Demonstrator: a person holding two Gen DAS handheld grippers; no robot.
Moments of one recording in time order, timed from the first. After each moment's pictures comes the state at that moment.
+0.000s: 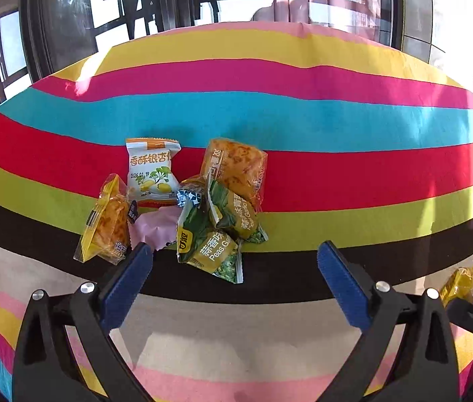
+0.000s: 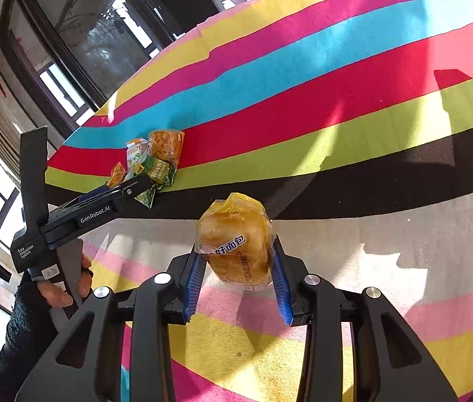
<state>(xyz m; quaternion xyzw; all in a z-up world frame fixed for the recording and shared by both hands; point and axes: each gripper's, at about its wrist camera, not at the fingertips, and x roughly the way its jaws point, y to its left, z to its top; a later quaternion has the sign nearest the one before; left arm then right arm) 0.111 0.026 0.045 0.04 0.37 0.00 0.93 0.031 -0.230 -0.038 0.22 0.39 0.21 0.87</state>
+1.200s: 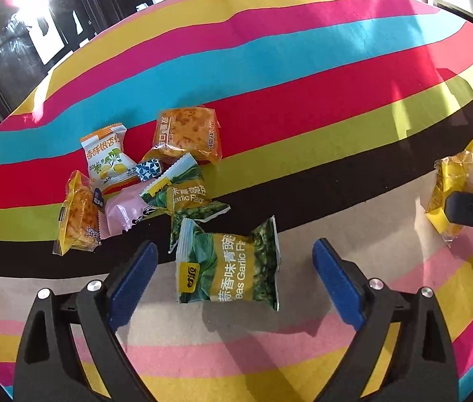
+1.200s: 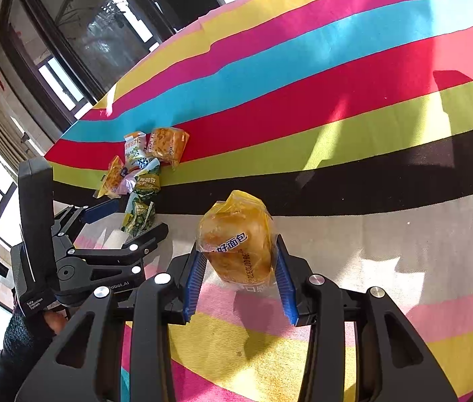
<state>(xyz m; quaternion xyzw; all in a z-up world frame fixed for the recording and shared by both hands) 0.079 -0.001 0.020 0.17 0.41 -0.06 0.89 0.034 -0.226 -0.038 0.21 0.40 0.21 0.87</state>
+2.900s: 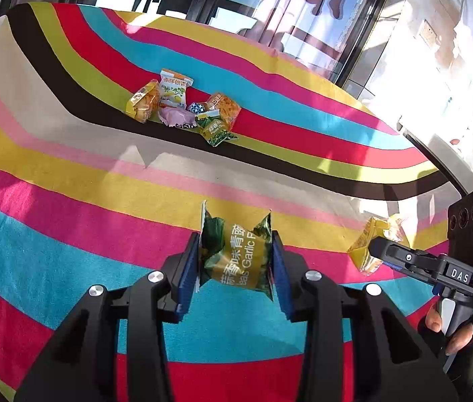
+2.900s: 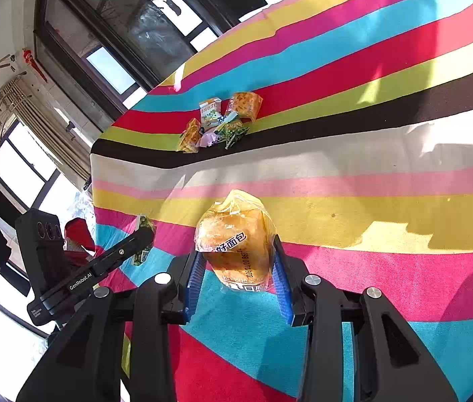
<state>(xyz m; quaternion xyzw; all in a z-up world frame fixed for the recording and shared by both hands) -0.092 0.089 0.039 -0.14 0.34 -0.11 0.92 -0.077 -0.211 -0.021 0.24 0.39 0.31 0.84</state>
